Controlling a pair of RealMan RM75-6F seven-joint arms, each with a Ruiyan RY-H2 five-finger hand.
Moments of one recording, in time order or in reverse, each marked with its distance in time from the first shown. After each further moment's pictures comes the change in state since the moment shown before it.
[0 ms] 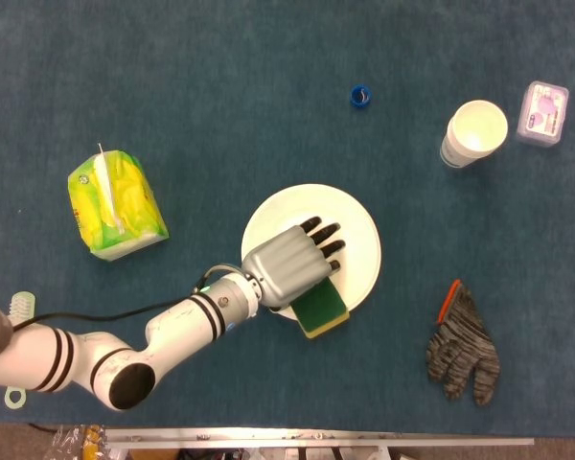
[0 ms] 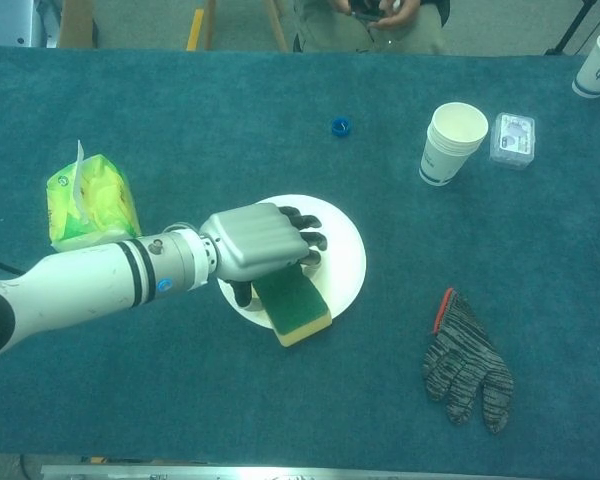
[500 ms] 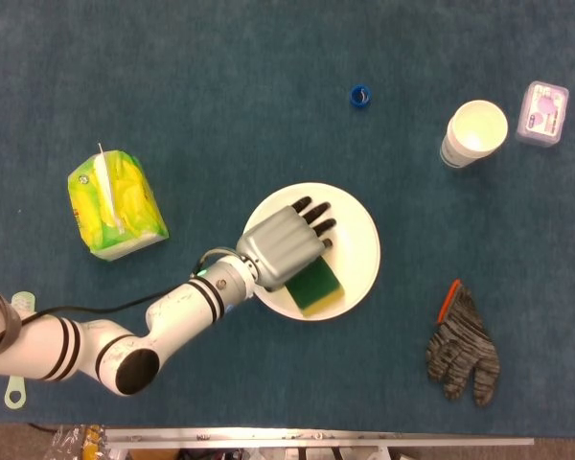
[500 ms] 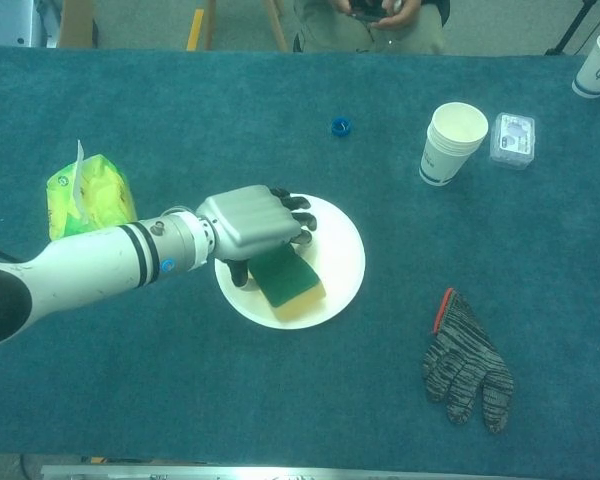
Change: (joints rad) left arm -0.027 -0.008 0.006 0.070 -0.055 0.018 -0.016; right arm 0.002 -0.004 0.004 0.009 0.008 -0.004 0.002
